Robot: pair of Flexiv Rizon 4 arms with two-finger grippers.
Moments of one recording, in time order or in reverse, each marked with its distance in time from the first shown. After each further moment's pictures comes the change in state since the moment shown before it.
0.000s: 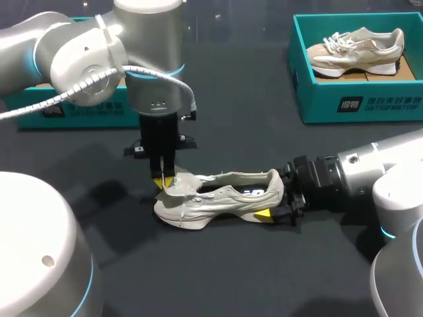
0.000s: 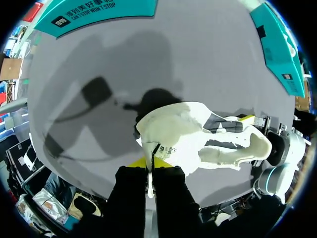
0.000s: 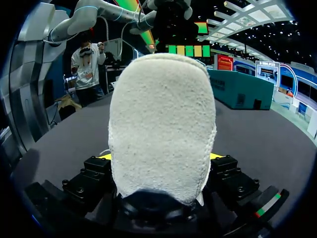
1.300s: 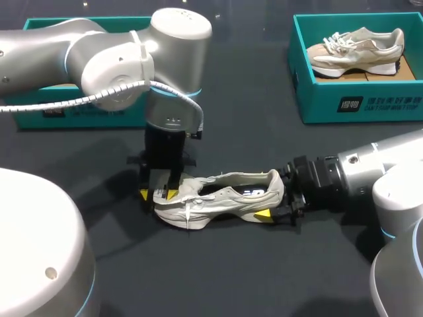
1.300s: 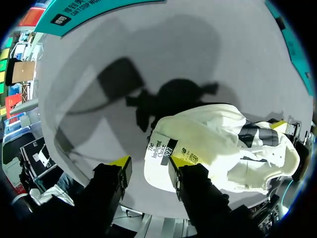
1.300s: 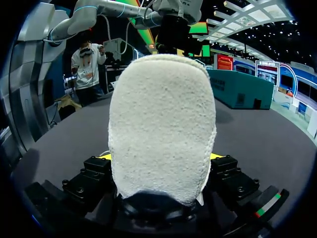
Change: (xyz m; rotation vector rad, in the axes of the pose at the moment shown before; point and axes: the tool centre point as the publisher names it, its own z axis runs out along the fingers) left arm -0.016 -0.011 0.042 -0.023 -0.189 -0.001; right arm 0.000 -0.001 0.000 0.002 -0.001 0.001
